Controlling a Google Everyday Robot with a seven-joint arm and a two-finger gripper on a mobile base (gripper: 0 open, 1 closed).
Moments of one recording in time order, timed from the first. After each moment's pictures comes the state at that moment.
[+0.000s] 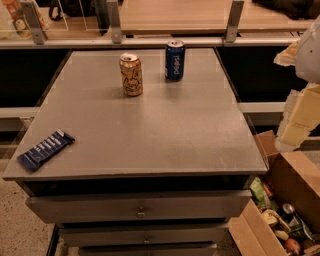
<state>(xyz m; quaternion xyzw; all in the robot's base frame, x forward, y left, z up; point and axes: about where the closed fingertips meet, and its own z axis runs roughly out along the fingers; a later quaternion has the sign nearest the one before) 0.438 -0.216 0.977 -0.60 0.78 -0.04 0.16</state>
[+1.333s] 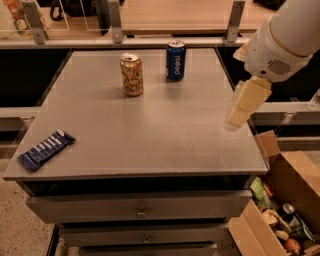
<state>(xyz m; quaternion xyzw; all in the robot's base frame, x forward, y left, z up) 0.506 -0.162 0.953 -0.60 0.77 0.00 0.23</state>
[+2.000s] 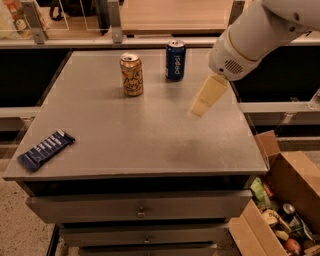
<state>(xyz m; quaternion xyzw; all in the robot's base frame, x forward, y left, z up) 0.562 -0.107 0.926 -0.58 0.77 0.05 0.27</state>
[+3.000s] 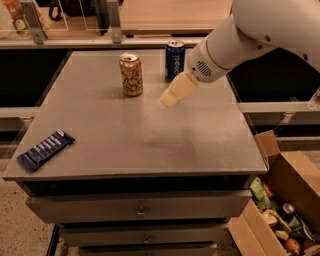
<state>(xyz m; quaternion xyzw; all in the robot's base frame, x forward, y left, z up) 0.599 -0.058 0.914 -0.47 0.82 0.10 0.33</state>
